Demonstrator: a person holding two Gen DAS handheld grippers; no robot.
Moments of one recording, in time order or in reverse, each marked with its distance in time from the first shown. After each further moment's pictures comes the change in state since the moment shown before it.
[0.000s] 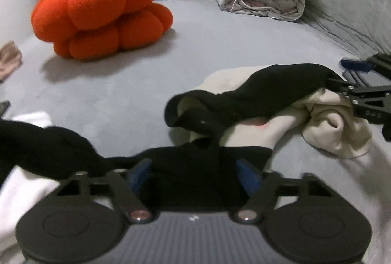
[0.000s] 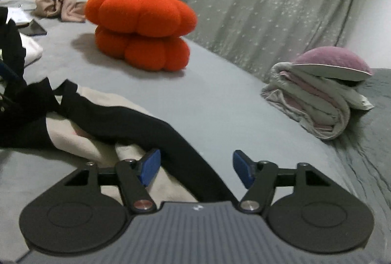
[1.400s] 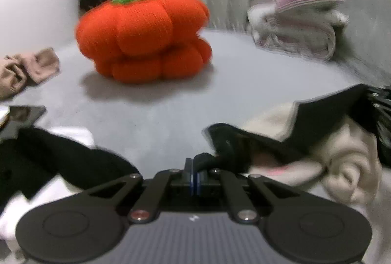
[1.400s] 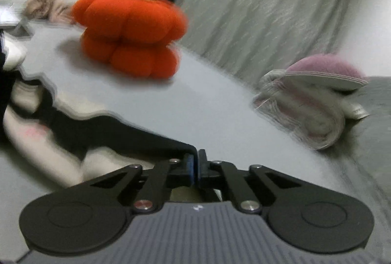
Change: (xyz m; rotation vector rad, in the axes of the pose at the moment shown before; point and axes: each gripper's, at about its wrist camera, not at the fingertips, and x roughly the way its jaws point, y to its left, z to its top) left arm -0.056 0.018 0.005 -0.121 -0.209 0.150; right arm -0.031 0.001 0.010 0.000 -0.135 -0.166
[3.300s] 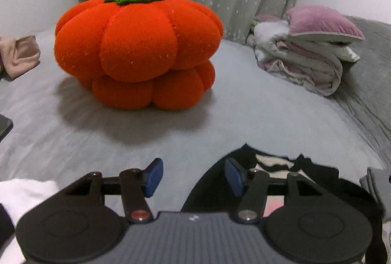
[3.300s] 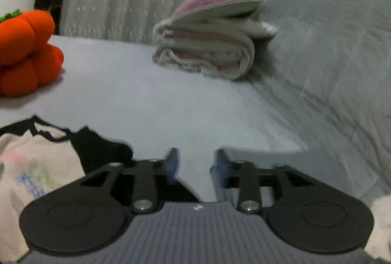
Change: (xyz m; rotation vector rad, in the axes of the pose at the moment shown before) left arm 0.097 0.018 0.097 -0.143 0.079 -0.105; right arm 0.110 -0.123 -0.026 0.375 0.285 -0.256
